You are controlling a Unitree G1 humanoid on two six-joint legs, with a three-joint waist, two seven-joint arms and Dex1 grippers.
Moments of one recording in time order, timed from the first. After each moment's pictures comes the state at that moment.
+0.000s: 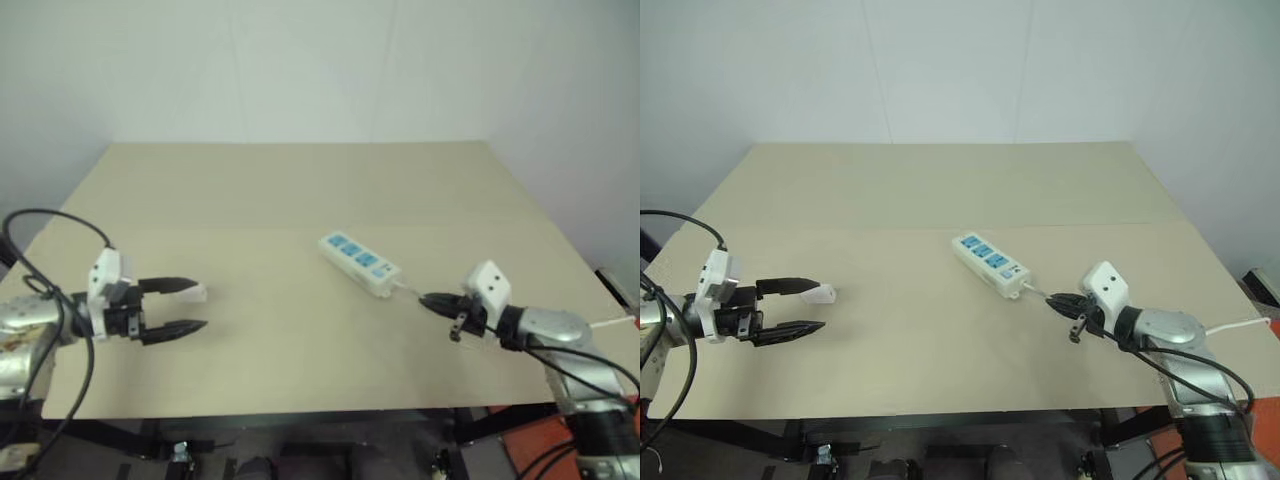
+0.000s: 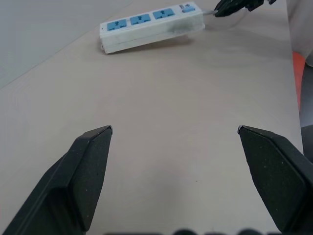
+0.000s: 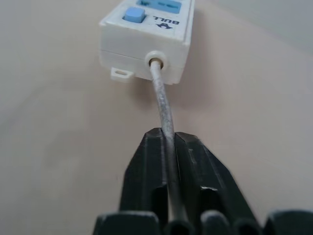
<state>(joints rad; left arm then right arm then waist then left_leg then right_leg) -0.28 0.89 0.23 0.20 -0.51 0.22 -1.43 -0.21 -0.68 -0.09 -0.02 0.21 0.30 0.87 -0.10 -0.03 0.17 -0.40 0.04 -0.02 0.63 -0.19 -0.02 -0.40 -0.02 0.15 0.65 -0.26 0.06</state>
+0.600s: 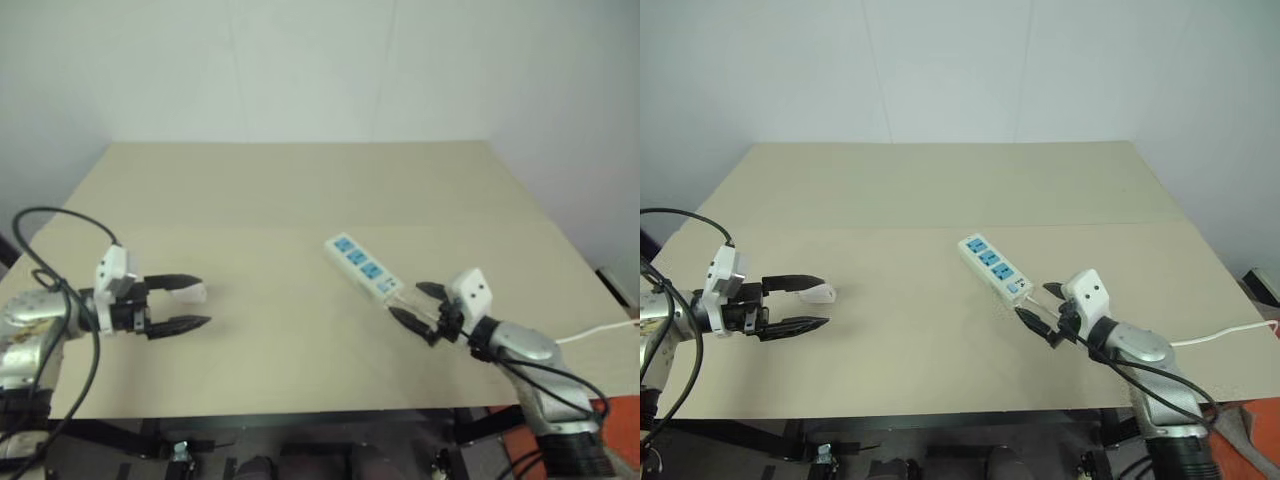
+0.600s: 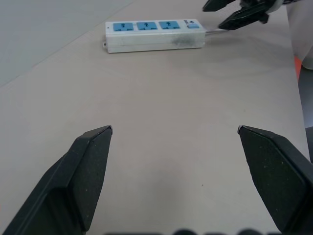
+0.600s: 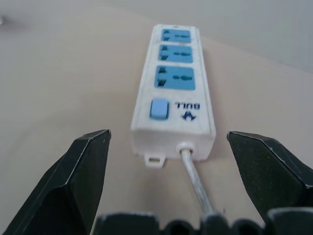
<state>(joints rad) -0.32 0.89 0.21 0.24 -0.49 0.22 -1.44 -0.23 -0.45 -0.05 -0.09 0.23 0.32 0.66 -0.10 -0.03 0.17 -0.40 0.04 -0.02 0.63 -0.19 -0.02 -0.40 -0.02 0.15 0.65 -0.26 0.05</state>
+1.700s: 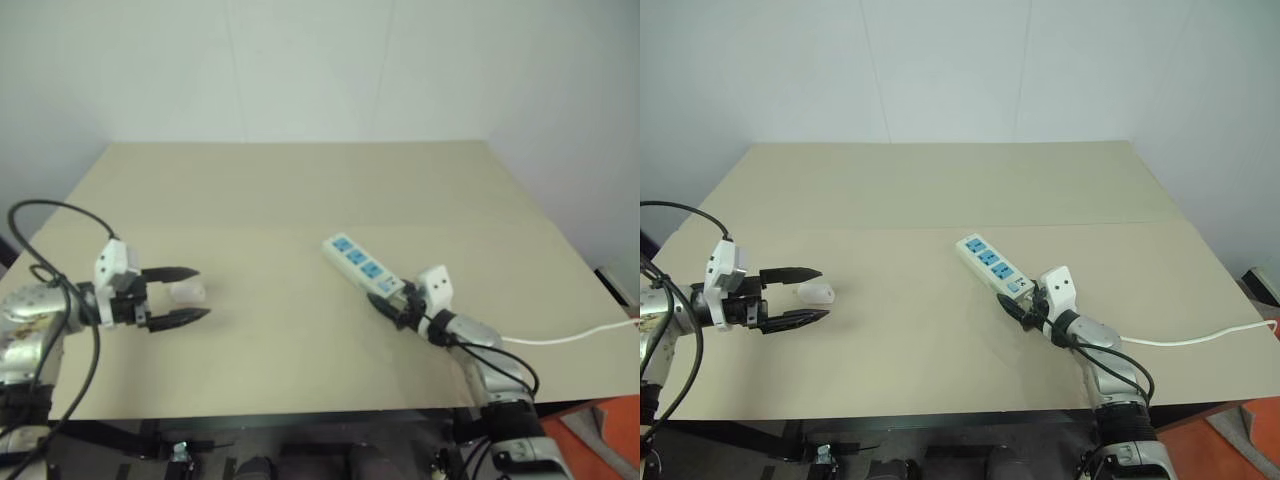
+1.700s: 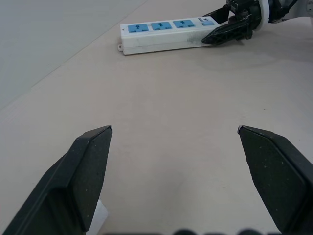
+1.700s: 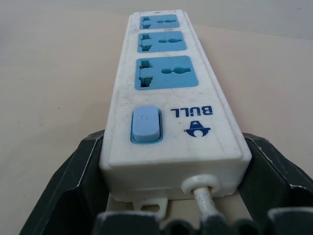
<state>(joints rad) -0.33 0.88 0.21 0.26 -0.46 0.18 -1.40 -0.35 -0.33 -0.02 0.24 0.21 0.16 0.65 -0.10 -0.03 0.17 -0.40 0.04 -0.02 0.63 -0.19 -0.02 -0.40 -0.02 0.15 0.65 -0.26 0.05</state>
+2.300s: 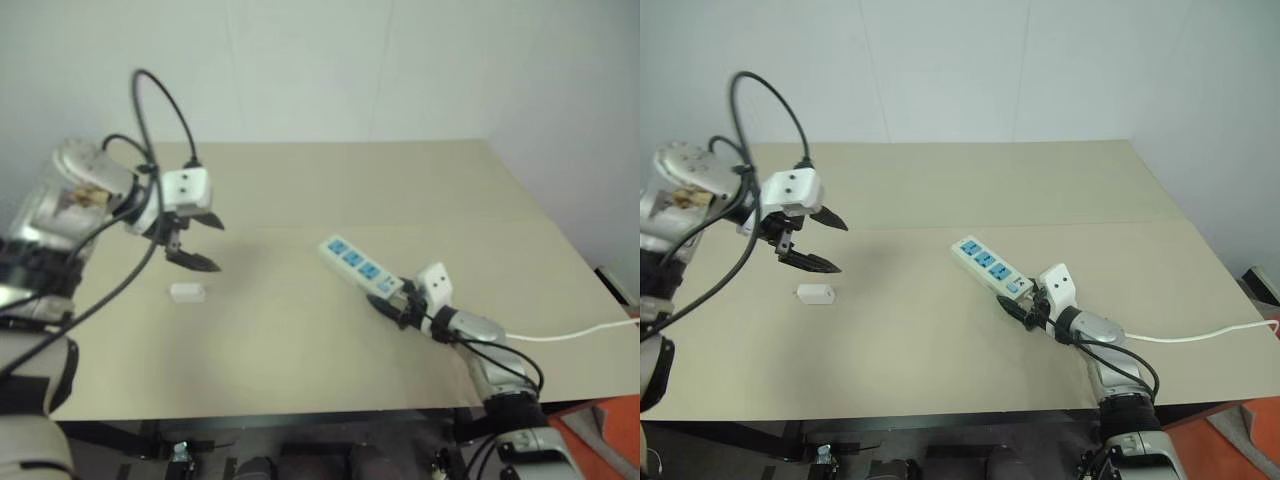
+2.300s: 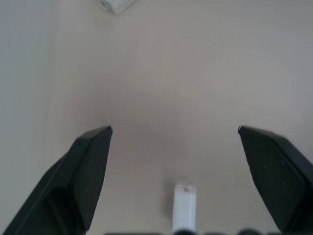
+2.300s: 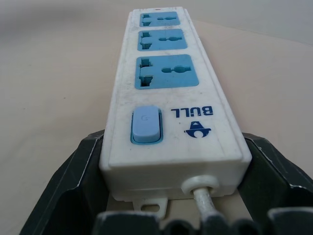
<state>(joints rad) -1.22 0.96 -0.55 0.58 0.02 0.21 -1.61 -0.41 -0.37 0.00 0.32 0.18 0.12 0.71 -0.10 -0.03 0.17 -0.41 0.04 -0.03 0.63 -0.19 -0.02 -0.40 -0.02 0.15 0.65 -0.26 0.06</state>
